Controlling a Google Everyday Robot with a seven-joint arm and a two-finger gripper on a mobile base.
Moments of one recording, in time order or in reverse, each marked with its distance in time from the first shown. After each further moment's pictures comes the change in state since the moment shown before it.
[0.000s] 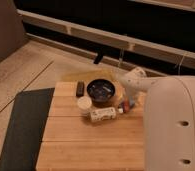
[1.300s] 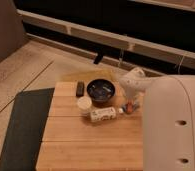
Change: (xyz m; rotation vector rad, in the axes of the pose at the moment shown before) arm 0.001 -0.003 0.003 0.026 0.002 -0.008
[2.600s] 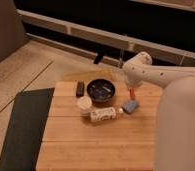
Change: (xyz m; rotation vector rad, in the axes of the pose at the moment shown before) arm -0.031 0.002 -0.085 -0.030 -0.129 -0.129
